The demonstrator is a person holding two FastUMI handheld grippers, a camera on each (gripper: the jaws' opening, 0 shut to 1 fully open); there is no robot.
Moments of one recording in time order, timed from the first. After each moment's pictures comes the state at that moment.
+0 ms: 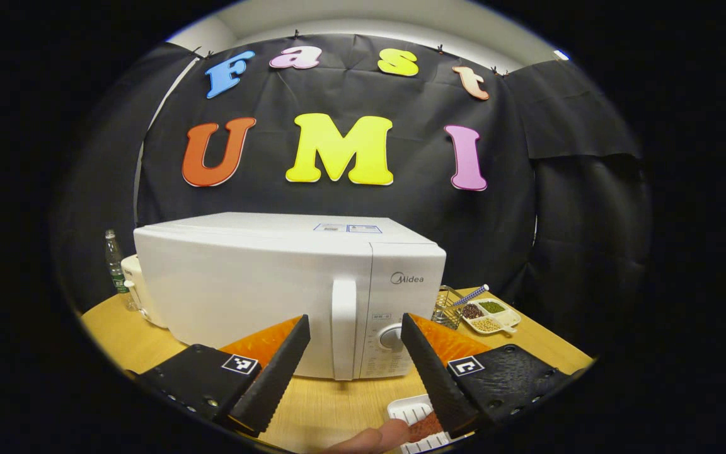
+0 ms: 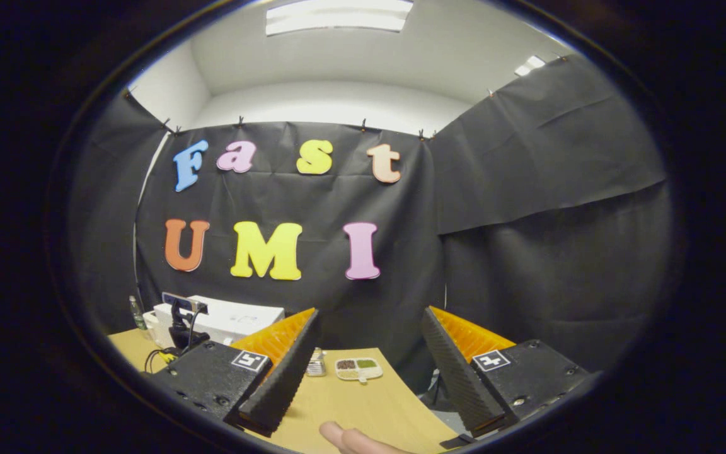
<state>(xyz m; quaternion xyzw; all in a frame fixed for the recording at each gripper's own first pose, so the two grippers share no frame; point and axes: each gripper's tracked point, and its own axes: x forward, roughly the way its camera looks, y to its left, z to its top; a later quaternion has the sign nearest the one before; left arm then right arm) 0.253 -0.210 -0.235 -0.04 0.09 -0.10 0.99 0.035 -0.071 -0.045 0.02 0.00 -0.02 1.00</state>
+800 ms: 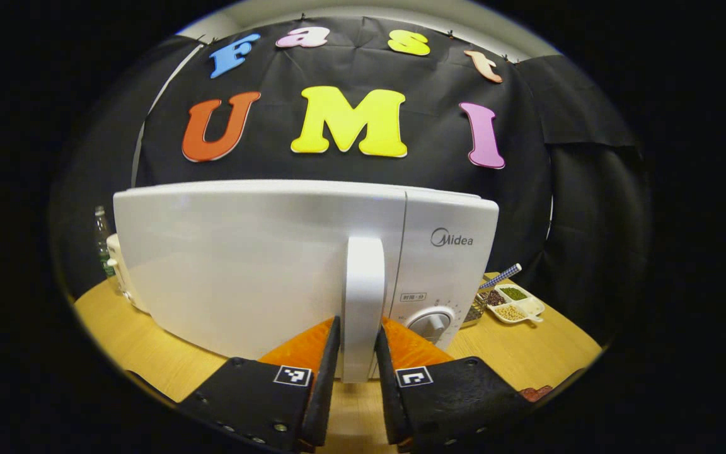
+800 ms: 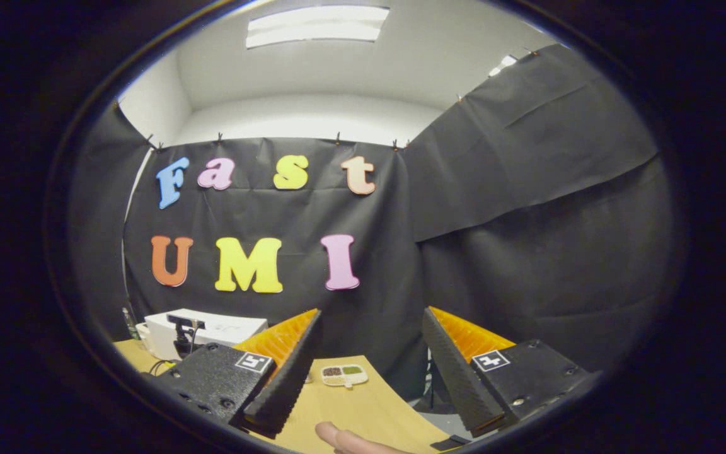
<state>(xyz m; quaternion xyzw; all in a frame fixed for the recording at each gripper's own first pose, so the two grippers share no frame) 0.287 -0.209 -0.281 -0.08 0.14 -0.09 0.98 0.011 -0.108 -0.046 0.04 -0.04 -0.05 1.00</state>
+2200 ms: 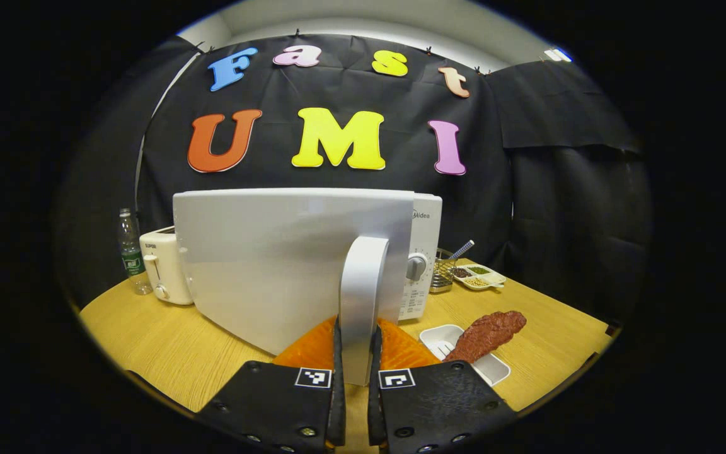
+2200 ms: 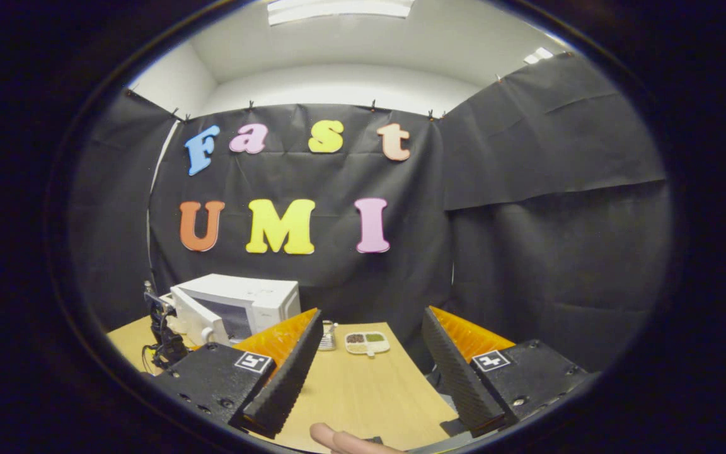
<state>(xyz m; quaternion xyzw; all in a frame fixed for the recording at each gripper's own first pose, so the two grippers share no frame) 0.150 -0.132 -0.281 -0.04 0.09 -0.16 0.98 -0.012 -0.040 -0.074 0.02 0.07 0.03 1.00</state>
